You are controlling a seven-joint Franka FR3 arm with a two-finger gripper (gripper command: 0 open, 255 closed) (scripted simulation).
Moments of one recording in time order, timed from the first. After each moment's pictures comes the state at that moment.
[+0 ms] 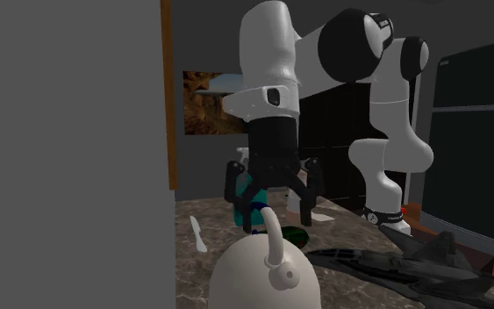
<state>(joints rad) 0.31 0.26 -0.09 -1.71 0.26 2.08 -1.16</state>
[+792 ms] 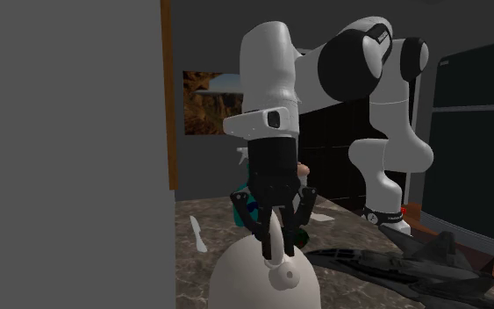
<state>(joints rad) 0.31 0.27 -0.09 -1.76 0.27 2.14 -1.18</state>
